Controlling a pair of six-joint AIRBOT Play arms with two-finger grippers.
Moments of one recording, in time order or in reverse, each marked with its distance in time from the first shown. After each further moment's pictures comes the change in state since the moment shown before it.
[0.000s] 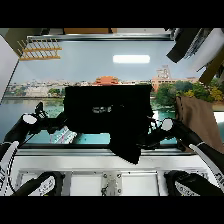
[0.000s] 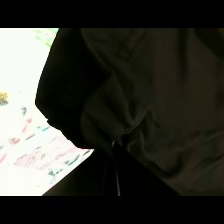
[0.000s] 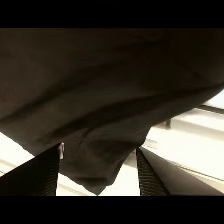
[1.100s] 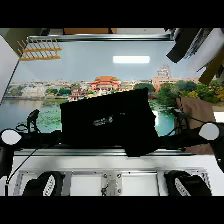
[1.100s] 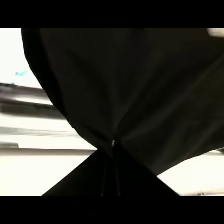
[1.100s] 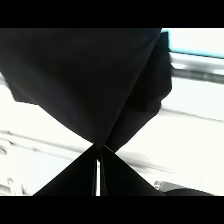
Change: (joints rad) left arm 0.030 0.528 -0.051 0.191 -0.523 0.013; right arm -0.253 0.490 0.120 -0.233 0.378 0.000
